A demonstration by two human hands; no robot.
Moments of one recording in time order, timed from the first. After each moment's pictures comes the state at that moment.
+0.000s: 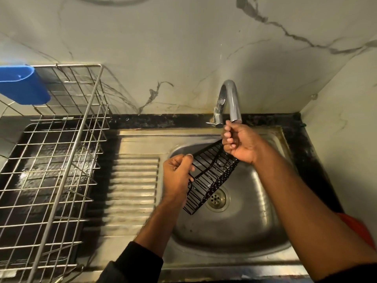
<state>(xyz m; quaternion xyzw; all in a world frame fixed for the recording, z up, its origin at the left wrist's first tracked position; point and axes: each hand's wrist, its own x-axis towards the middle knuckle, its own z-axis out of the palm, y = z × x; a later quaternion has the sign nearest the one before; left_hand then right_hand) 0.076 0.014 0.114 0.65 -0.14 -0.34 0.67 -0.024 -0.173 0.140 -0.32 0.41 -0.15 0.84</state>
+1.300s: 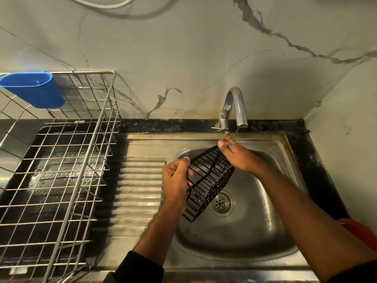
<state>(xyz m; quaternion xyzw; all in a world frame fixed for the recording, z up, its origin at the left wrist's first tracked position) 0.085 0.032 0.123 0.65 -0.11 -0.33 0.68 -0.029 -0.148 0.113 -0.83 0.40 0.04 0.39</state>
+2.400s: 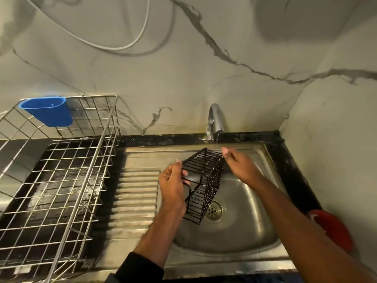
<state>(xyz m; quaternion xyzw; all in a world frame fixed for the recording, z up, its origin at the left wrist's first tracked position) 0.043 0.051 0.166 0.57 -0.08 -0.33 0.75 -0.092 -0.101 0.157 -0.78 0.46 -0.14 0.40</state>
